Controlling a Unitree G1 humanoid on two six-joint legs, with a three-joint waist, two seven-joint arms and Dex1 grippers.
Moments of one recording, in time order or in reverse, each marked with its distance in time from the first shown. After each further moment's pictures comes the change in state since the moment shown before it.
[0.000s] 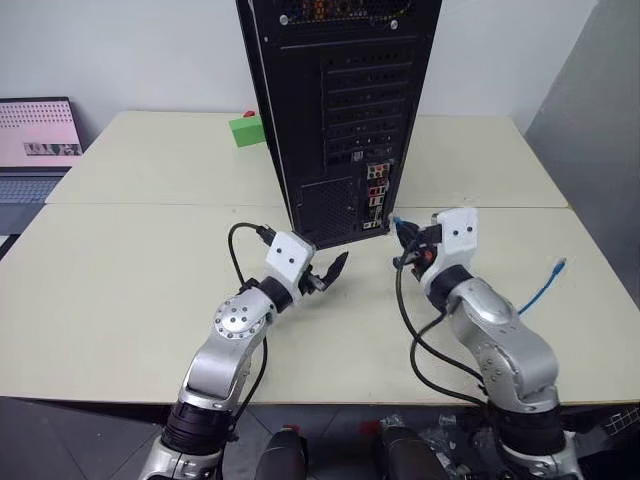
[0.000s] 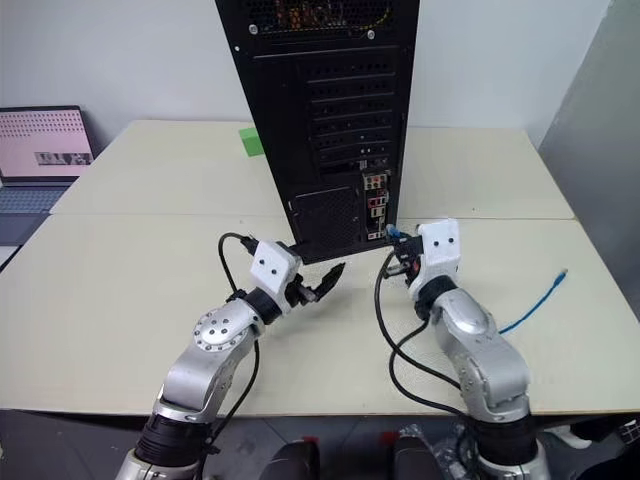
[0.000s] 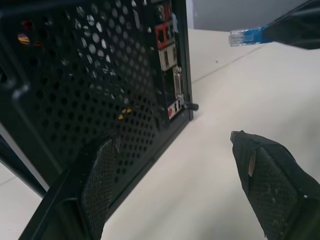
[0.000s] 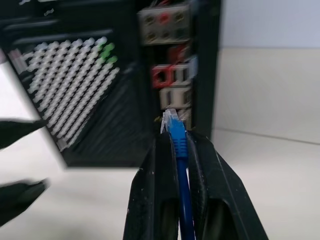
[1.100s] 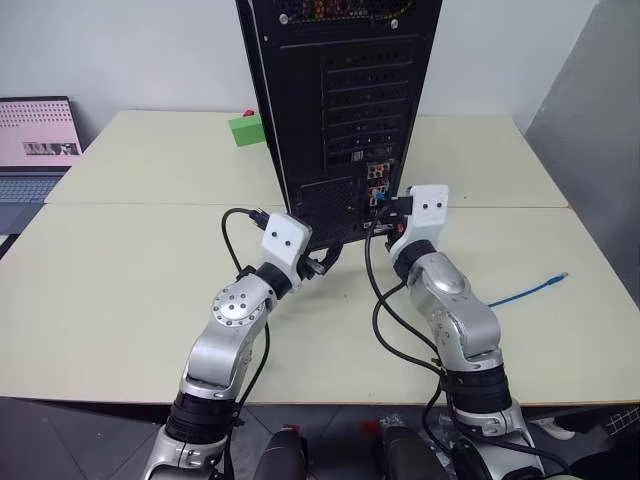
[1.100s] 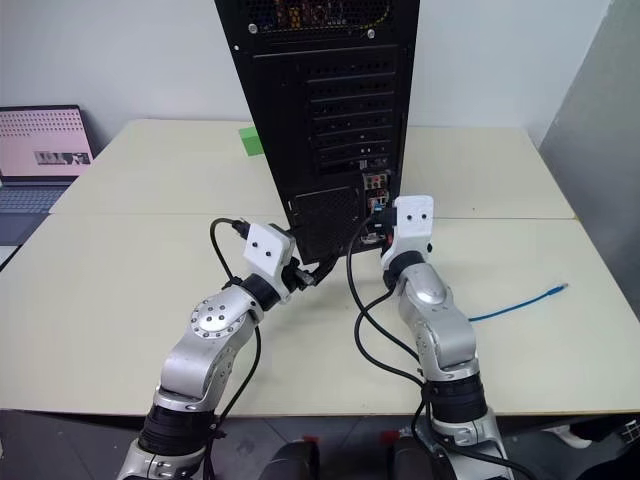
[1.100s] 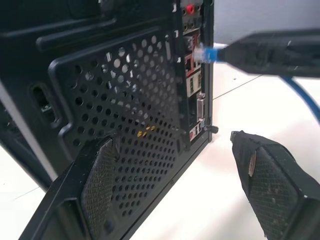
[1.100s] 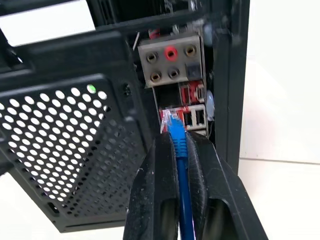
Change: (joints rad) left arm -0.051 -0.026 0.040 -0.014 -0.005 0.052 0.009; right arm -0.156 0.157 -0.008 0.237 -0.070 -0.095 -0.034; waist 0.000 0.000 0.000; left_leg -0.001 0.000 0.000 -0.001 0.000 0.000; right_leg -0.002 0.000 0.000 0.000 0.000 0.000
